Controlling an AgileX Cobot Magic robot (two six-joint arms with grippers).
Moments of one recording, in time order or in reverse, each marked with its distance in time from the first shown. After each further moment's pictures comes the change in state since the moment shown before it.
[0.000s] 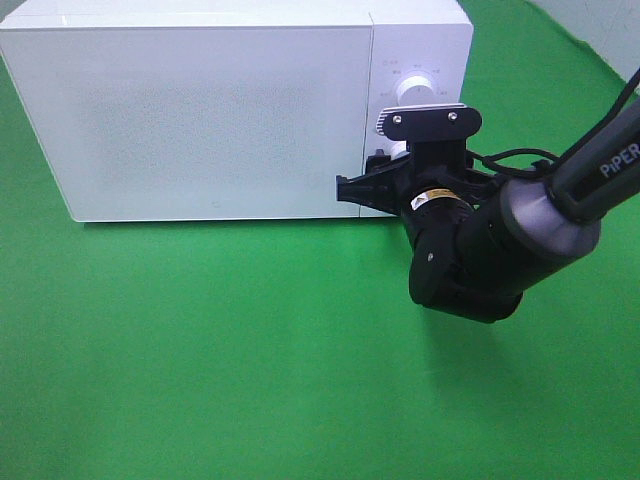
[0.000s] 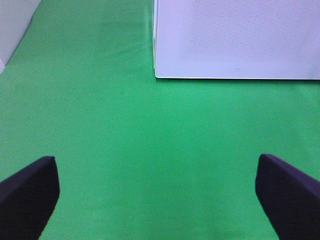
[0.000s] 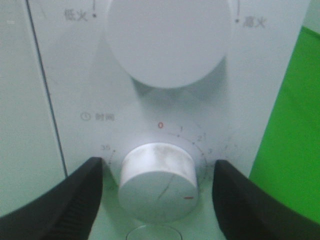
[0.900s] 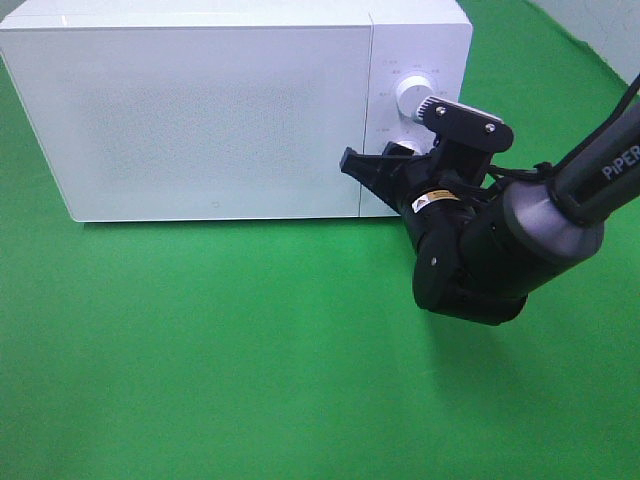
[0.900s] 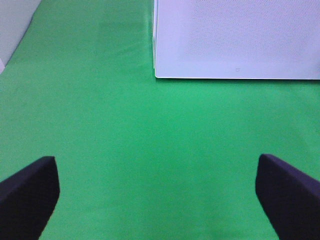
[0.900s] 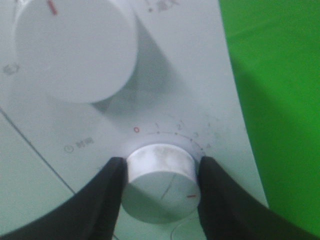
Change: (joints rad) left arm 0.000 0.000 0.000 0.000 0.000 0.000; right arm -0.001 0.000 0.012 -0.044 -0.014 0.485
